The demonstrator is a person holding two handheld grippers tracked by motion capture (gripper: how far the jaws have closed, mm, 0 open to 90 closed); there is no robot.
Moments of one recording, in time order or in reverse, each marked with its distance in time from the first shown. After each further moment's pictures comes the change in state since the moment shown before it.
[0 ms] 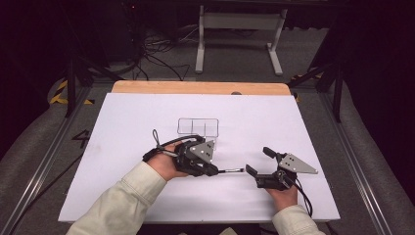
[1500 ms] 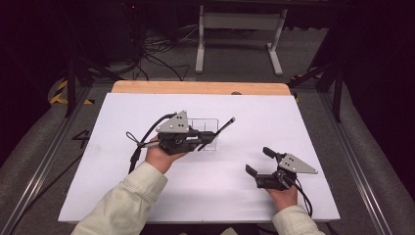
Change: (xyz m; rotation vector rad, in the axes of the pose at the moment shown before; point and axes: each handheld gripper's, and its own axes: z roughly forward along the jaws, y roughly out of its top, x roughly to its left) left arm 0.019 -0.026 -0.035 -0.478 0.287 -0.211; right arm 0.000 0.000 0.000 0.002 0.002 -0.002
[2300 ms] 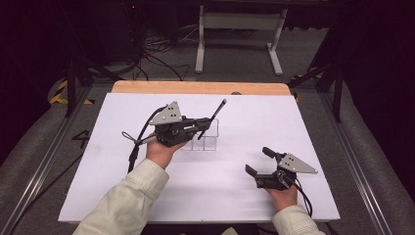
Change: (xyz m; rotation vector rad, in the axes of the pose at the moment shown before) left arm 0.017 -0.003 -0.003 -0.125 0.106 -0.077; right arm 0.000 0.000 0.001 -0.003 0.006 0.002
